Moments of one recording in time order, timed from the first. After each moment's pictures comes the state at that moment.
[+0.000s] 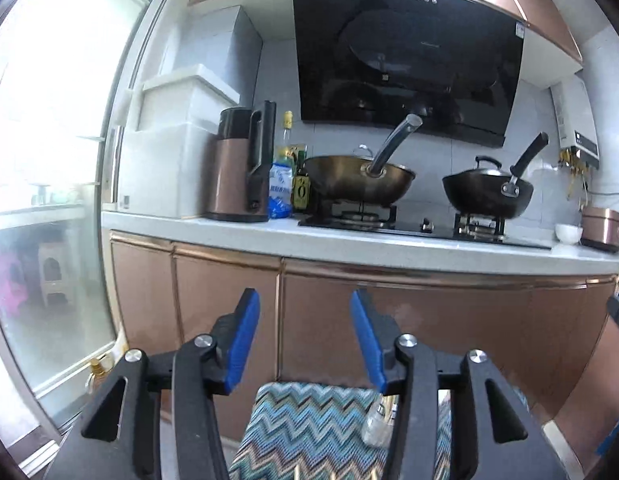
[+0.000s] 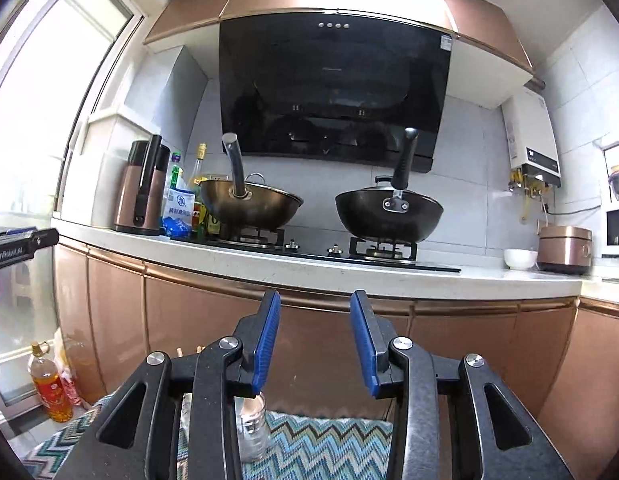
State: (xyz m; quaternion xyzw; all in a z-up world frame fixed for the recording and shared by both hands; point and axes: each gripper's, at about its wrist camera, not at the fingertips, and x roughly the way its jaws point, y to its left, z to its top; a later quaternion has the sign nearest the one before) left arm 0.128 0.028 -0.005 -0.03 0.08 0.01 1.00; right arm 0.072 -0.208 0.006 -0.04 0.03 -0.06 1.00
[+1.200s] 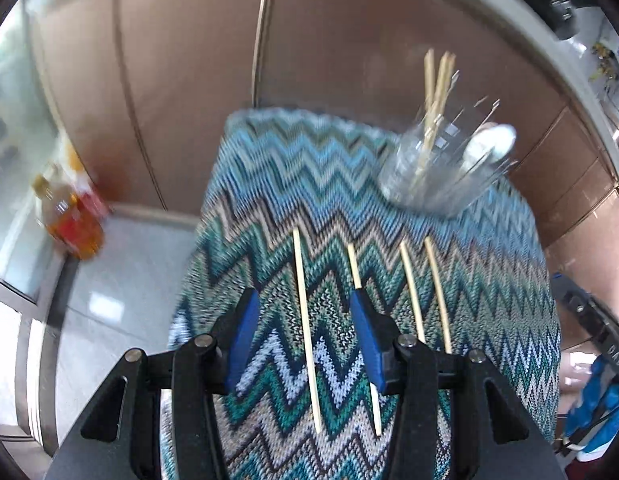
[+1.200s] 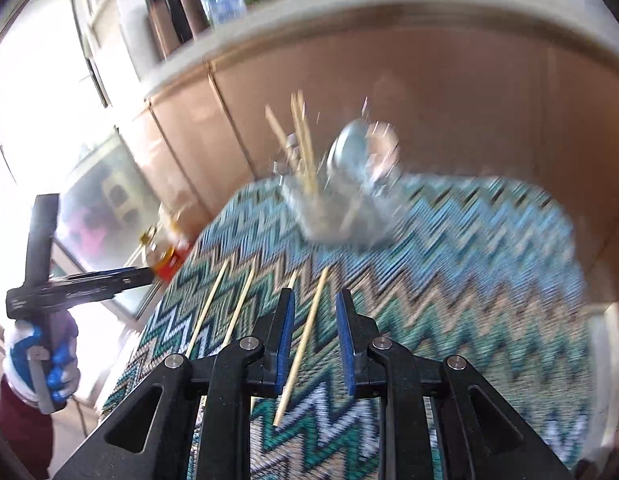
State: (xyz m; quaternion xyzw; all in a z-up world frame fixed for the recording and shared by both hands) left arm 0.213 0.052 -0.206 -0.06 0.52 -0.08 0.85; right arm 0.166 -0.180 -0.165 0.11 0.44 0.14 0.88
